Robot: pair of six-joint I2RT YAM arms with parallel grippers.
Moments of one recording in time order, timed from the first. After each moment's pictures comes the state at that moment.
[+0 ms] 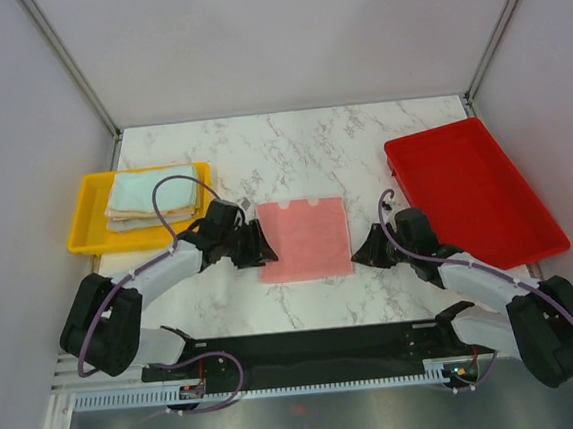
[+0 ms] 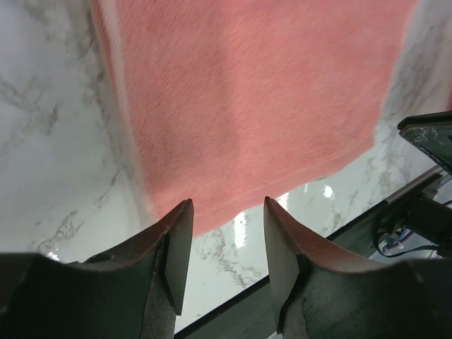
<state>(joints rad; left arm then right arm) -0.49 1.37 0.63 -0.21 0.34 -0.66 0.40 1.15 0.29 0.13 -0.37 0.64</state>
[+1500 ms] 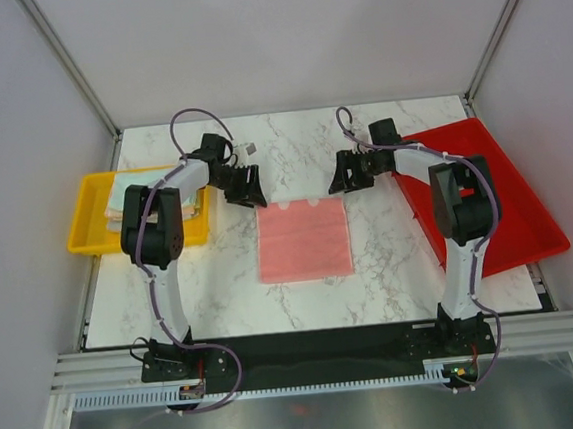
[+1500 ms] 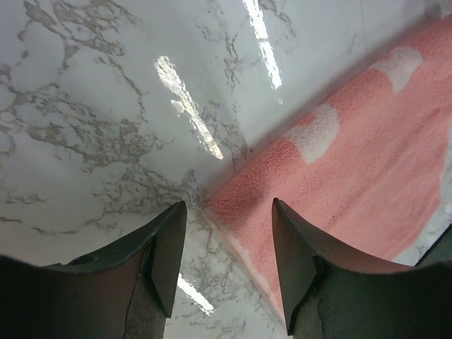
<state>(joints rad) -0.22 2.10 1.51 -0.55 0.58 0.01 0.19 2.03 1.37 -0.30 -0.61 0.14</state>
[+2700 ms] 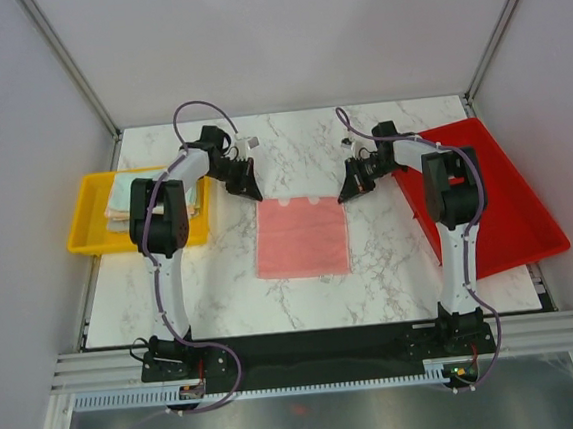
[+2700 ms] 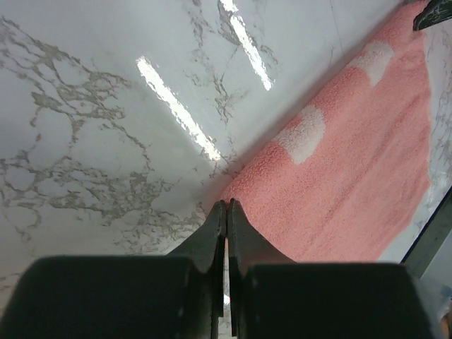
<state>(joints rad) -0.19 2.26 1.72 -0.72 0.71 0.17 0.13 2.27 1.60 -0.65 -0.89 -0.18</state>
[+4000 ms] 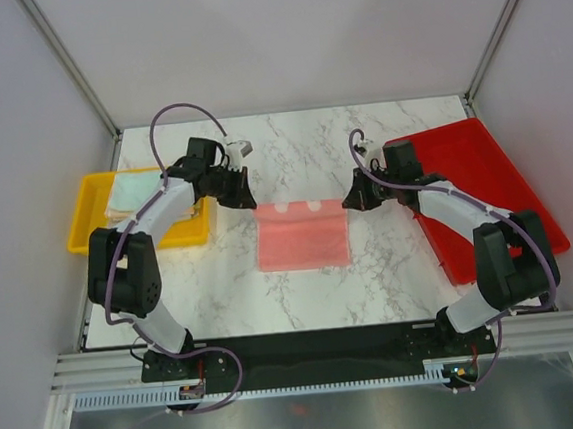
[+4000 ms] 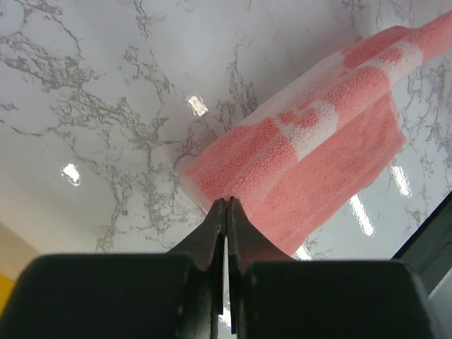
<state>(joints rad) -0.26 1.71 1.26 -0.52 0.53 0.06 0.25 1.55 0.95 -0.16 -0.55 0.12</state>
